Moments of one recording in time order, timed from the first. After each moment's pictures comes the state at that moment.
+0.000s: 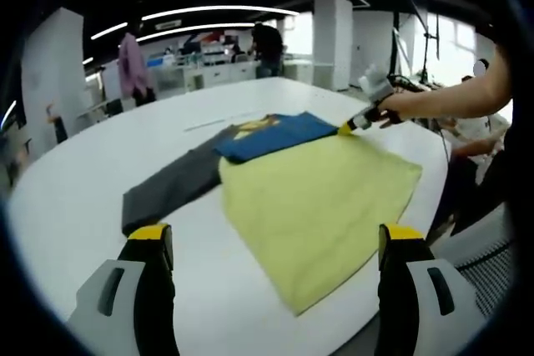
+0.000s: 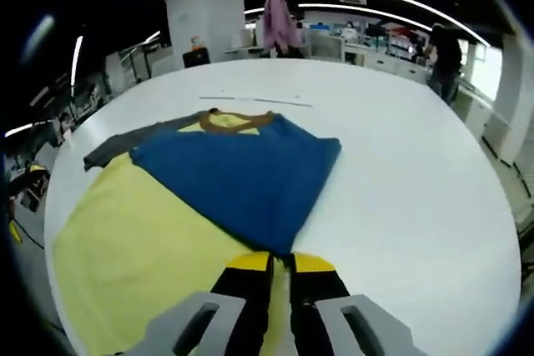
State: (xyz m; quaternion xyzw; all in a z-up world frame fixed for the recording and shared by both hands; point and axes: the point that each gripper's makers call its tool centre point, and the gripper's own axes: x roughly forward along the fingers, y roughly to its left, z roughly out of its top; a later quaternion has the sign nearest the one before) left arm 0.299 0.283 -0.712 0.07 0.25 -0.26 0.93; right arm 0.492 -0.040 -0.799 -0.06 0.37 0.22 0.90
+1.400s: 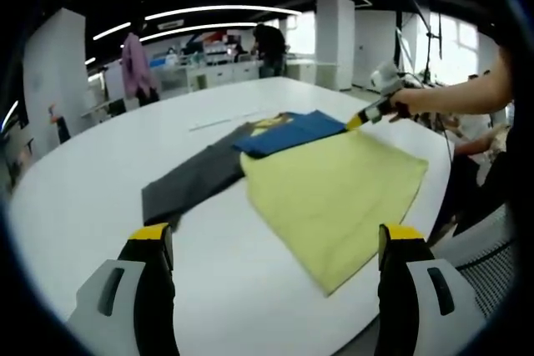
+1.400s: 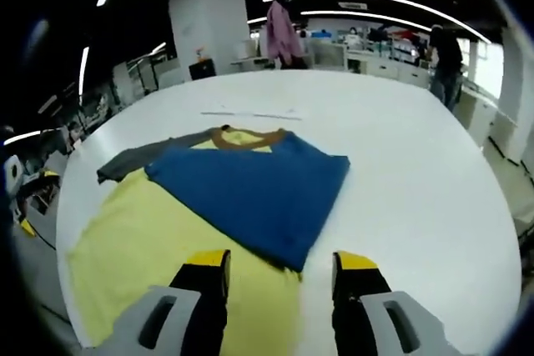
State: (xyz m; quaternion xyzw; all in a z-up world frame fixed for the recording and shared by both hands) left arm 0.301 0.289 -0.709 0.07 0.25 -0.25 0.93; right arm 0.486 -0.053 -0.769 -0.03 0.34 0.26 0.90
